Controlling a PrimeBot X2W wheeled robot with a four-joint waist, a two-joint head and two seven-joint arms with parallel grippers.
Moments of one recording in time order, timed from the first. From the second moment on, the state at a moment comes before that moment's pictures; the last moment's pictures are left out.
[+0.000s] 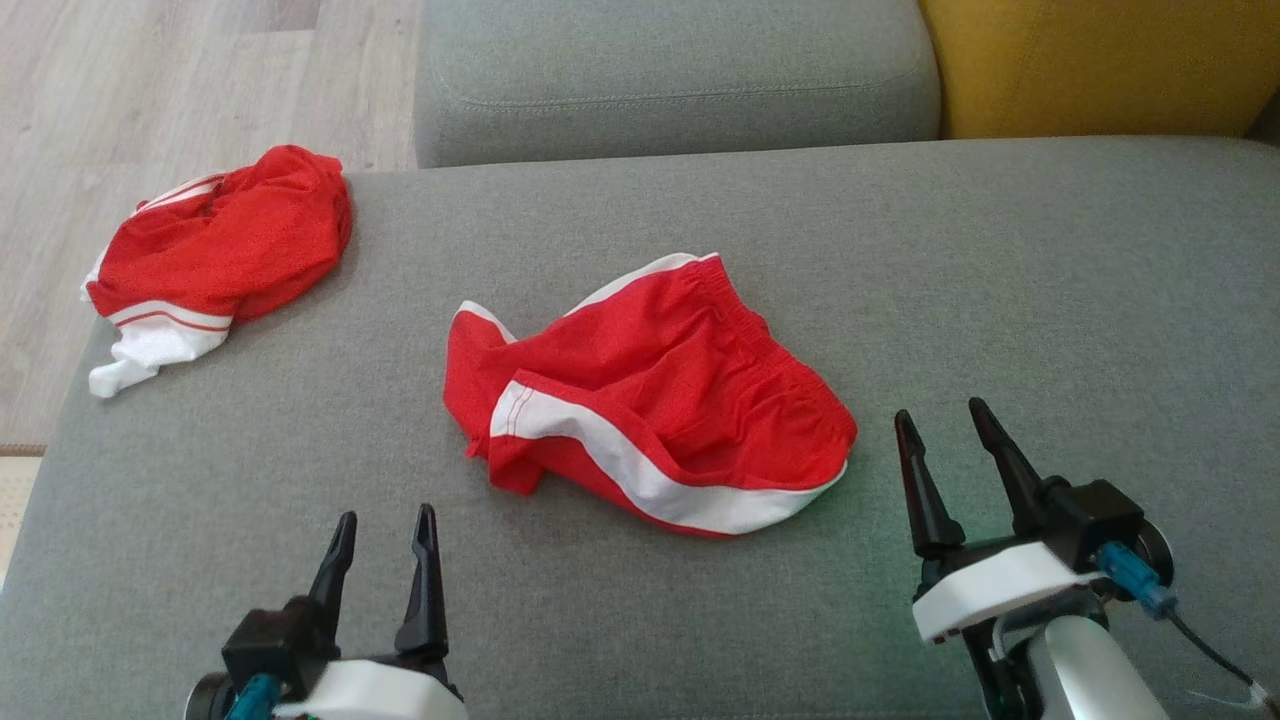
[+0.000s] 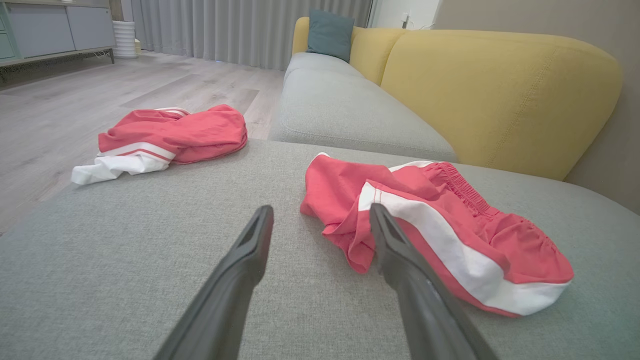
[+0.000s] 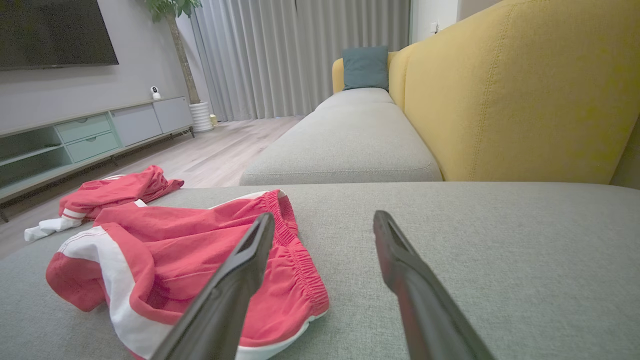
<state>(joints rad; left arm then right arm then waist) 0.16 0.05 -0.21 0.09 -0.23 0.10 -0.25 -0.11 -0.05 0.14 0.38 0.13 0.12 -0.25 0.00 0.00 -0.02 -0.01</state>
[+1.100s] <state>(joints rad) -0.20 0.08 -0.25 0.24 -0.35 -0.06 0.05 -0.17 -0.05 0.09 0.35 0.13 0.12 -0.25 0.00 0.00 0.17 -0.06</state>
